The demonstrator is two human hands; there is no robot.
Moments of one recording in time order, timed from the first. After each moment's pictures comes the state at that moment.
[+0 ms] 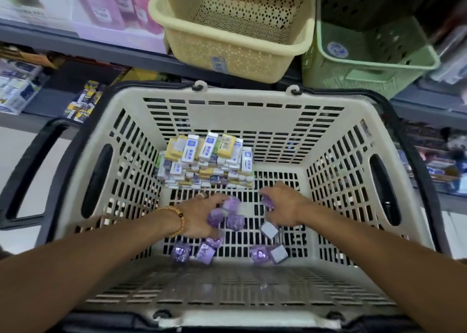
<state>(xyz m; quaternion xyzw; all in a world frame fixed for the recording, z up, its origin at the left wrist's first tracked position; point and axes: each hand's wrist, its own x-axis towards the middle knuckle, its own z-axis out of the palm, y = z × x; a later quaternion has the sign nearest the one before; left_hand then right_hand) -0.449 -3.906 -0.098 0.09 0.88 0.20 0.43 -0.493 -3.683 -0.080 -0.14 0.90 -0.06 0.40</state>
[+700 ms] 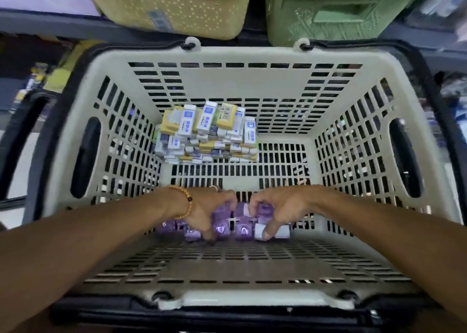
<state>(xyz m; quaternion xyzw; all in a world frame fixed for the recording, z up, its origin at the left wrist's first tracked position) -0.461 -3.843 -0.100 0.23 0.80 0.12 0.54 -0.469 -3.634 -0.081 -0.12 0.76 -0.20 0.61</state>
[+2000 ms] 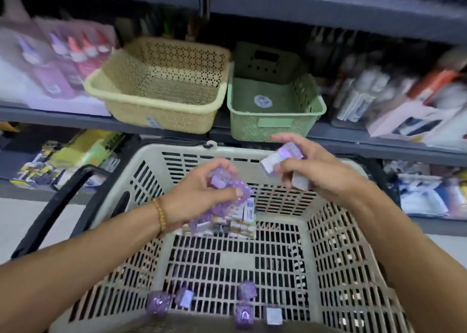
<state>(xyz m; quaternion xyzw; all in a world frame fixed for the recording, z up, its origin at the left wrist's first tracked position) -0.508 -3.797 0.029 0.04 0.72 0.66 0.22 -0.540 -3.558 0.070 -0.03 0.79 -0.58 0.19</state>
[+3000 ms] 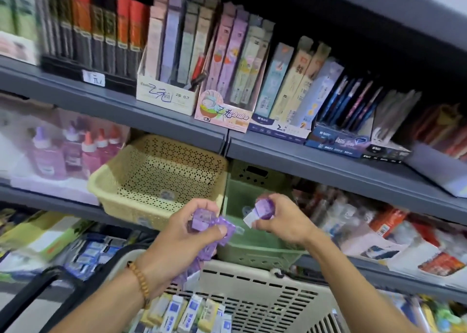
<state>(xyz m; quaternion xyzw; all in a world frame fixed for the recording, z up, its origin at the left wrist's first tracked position) -0.566 -3.816 0.105 0.03 0.65 0.75 0.07 -0.658 -3.587 0.126 -0.09 0.95 -0.30 0.07</state>
